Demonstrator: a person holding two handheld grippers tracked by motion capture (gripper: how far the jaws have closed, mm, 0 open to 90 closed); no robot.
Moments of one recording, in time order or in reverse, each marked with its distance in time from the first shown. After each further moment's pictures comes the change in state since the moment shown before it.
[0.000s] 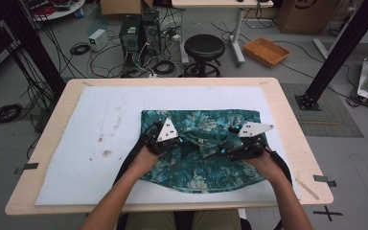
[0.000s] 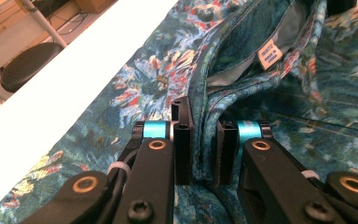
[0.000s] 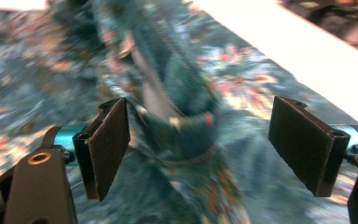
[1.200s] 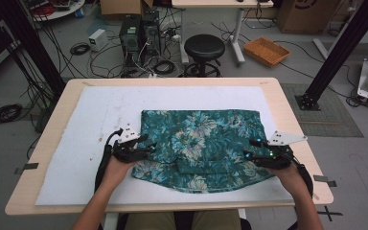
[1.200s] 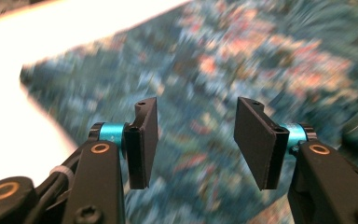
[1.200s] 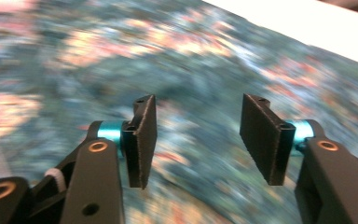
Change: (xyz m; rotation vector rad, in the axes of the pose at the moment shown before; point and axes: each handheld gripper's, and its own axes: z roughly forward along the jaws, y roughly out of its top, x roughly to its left) left arm 0.022 -0.086 -0.054 0.051 0.137 -0.403; right arm -0.014 -0.051 -0.063 -0.005 -0.079 0.190
